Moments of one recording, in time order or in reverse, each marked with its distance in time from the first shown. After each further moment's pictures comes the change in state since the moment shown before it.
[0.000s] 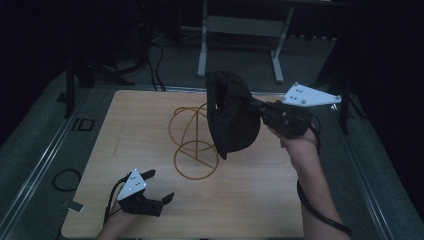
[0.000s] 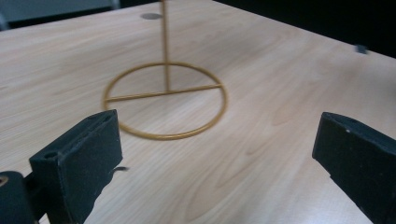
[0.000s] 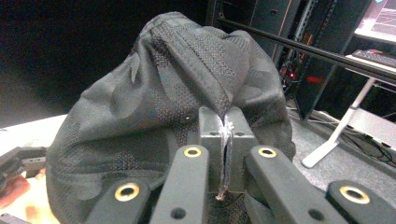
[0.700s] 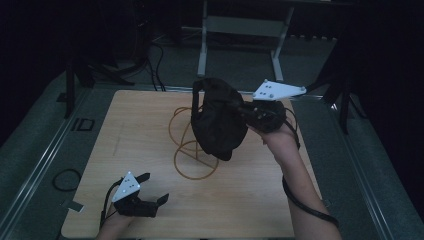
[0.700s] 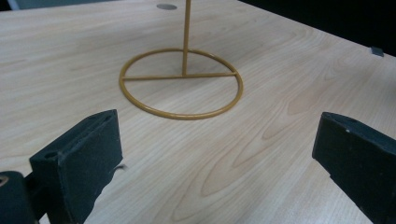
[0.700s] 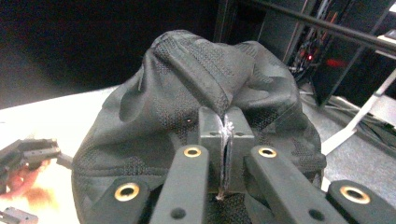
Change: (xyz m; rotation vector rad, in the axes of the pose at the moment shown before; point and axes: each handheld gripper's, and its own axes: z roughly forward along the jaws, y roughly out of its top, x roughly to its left) left arm 0.009 -0.018 -0.003 0.004 0.016 -0.054; right arm 0.011 0.002 0.048 0.105 0.051 -0.015
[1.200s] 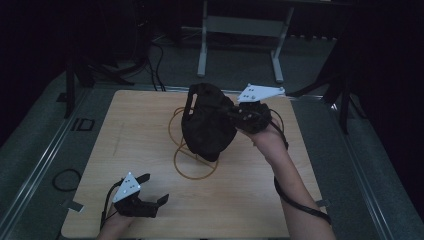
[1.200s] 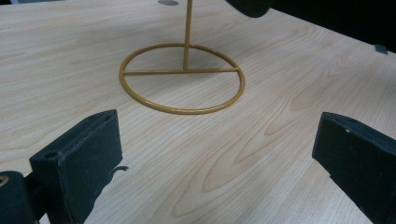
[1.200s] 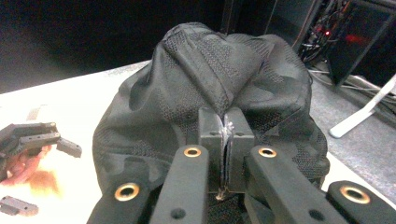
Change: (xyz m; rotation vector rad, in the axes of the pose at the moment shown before) left arm 0.001 -0.005 0.002 0.003 0.001 -0.006; right arm 0.001 -0.012 0.033 0.083 0.038 0.020
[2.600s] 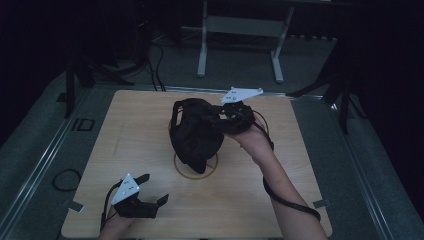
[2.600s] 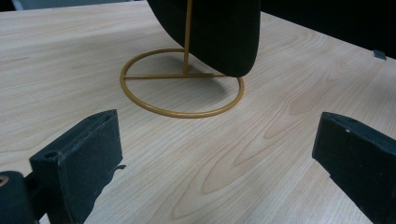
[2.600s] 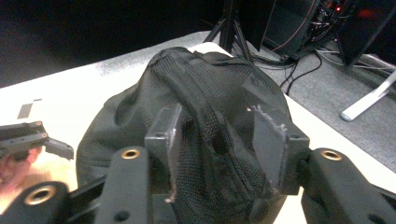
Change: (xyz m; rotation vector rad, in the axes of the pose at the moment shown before) left arm -0.001 -0.002 -0.002 -0.028 0.009 -0.005; right arm 0.005 -0.006 0.039 0.061 0.006 0.042
